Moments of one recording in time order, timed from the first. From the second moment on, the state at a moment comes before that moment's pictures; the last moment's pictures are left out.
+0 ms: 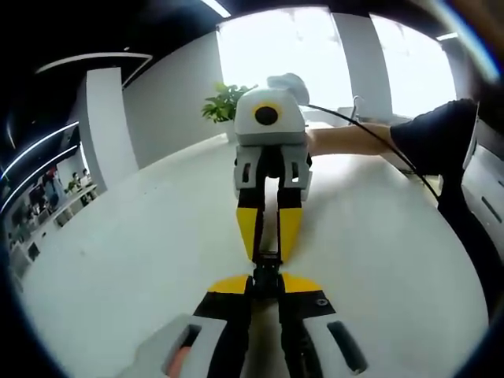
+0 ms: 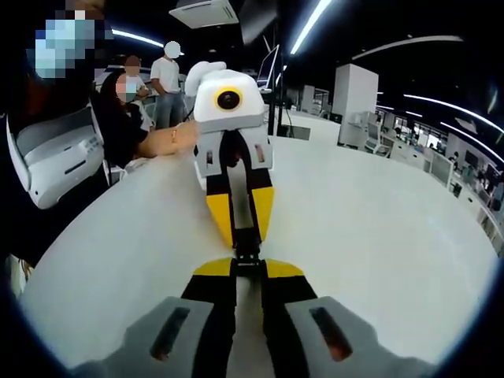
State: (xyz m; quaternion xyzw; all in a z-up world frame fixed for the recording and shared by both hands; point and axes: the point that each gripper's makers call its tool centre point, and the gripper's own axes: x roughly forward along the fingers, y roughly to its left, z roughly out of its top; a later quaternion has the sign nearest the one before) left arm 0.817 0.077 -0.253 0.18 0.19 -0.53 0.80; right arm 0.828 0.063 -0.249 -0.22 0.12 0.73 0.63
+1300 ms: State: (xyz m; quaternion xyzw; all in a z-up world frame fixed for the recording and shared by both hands) left arm 0.817 0.076 -0.253 0.17 0.19 -0.53 0.80; right arm 0.824 0.070 -0.249 -0.23 0.12 0.75 0.61
